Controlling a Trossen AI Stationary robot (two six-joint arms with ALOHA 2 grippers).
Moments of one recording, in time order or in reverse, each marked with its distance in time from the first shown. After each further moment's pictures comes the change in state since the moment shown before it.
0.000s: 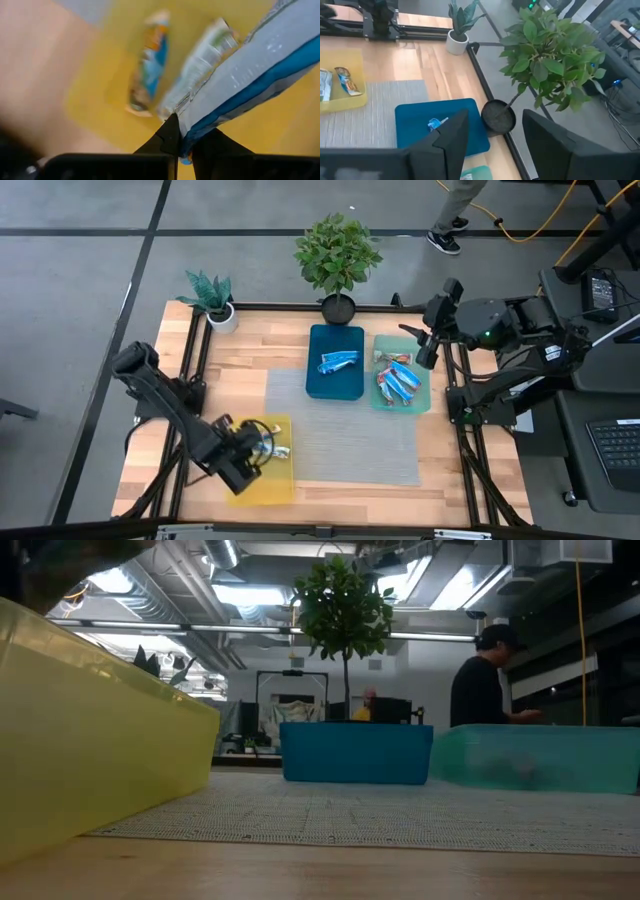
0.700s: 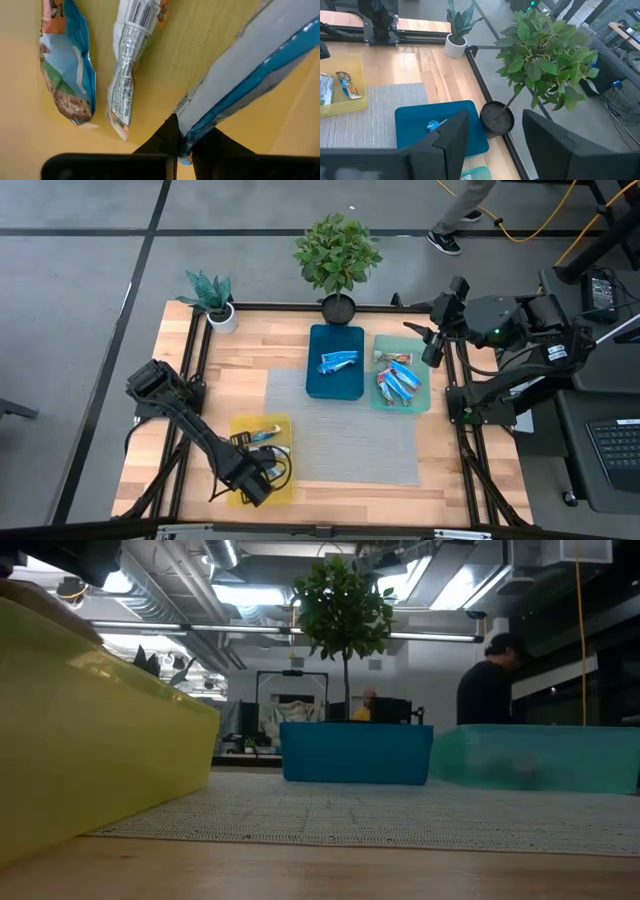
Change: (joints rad) left arm 0.015 0.223 0.000 0.193 0.191 0.311; right arm 0.000 -0.027 0.000 -0.003 0.001 0.004
